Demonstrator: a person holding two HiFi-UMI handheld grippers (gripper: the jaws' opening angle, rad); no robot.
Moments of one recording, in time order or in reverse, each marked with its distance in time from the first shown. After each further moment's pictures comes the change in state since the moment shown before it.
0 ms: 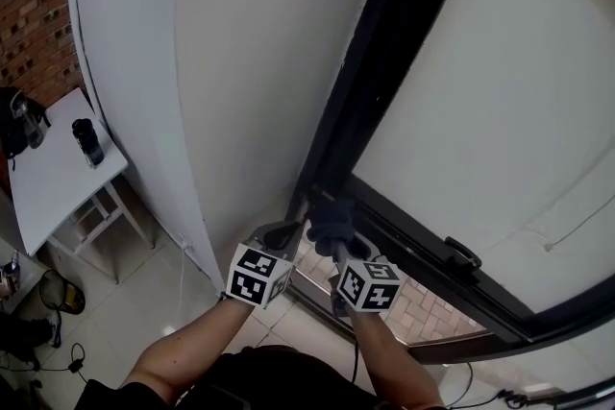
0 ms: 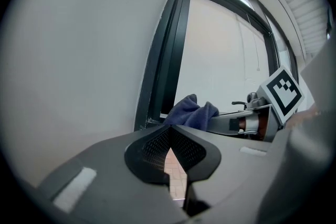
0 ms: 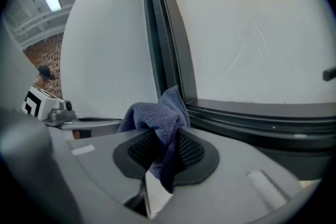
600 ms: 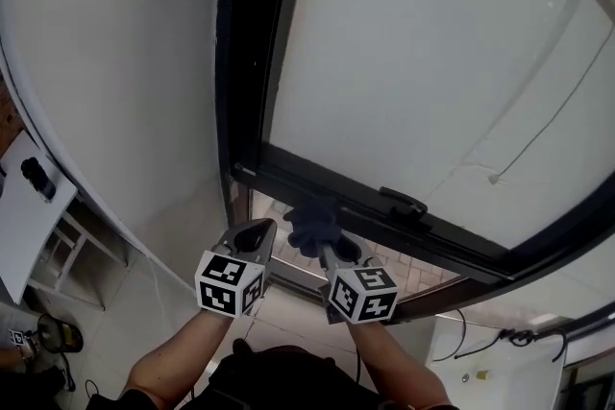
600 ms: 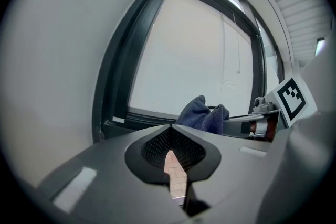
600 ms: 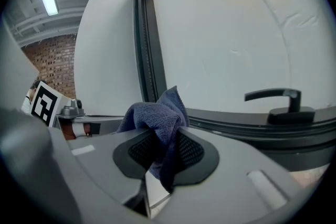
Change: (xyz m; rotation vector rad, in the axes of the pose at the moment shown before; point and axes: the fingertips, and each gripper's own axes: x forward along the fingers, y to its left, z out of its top) left arm 0.008 -0.113 0.016 0.002 0.026 -0.145; right arm -0.128 -0.057 0.004 0.038 -0.053 -0.109
